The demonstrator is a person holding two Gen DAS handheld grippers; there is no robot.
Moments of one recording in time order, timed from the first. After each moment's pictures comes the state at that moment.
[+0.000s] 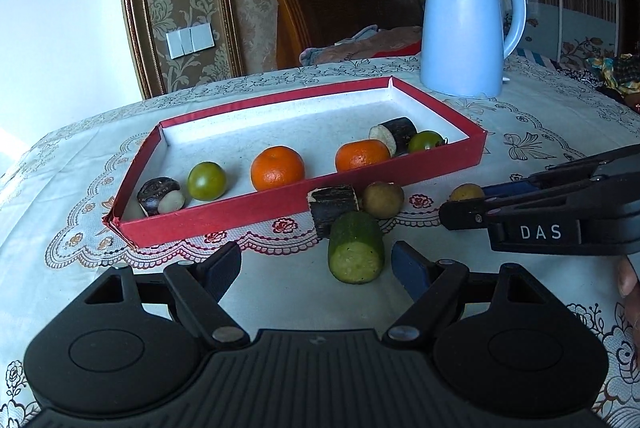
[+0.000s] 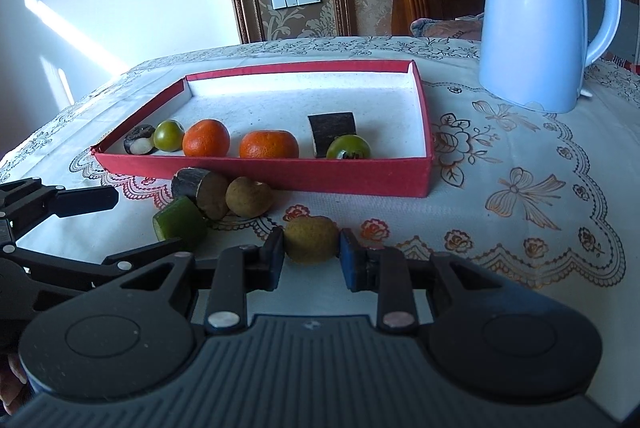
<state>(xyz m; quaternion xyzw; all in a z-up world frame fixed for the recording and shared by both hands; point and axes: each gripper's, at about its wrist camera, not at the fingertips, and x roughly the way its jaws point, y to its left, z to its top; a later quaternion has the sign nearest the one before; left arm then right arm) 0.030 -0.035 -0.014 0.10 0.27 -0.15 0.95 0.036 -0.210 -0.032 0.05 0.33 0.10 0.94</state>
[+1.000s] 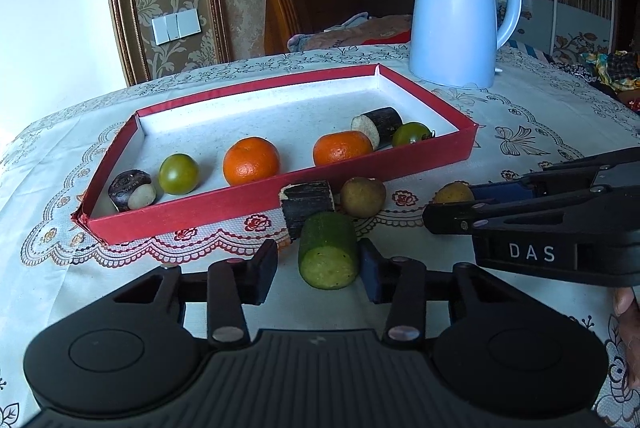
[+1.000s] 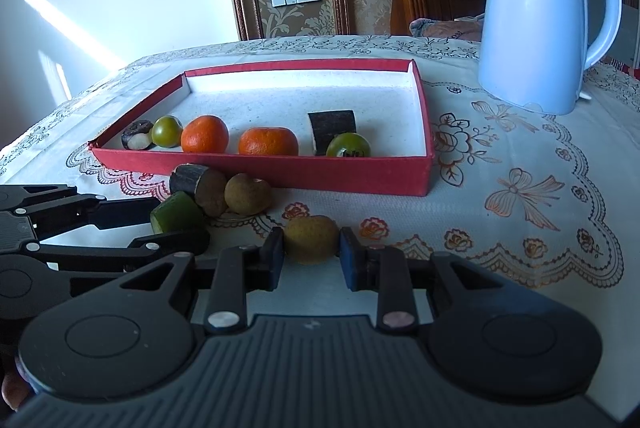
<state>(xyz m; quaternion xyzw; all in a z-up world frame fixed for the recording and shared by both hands) 0.038 -0.047 -0.019 0.10 0.29 -0.16 0.94 0.035 -0.207 -0.032 0.04 0.33 0.10 0.94</state>
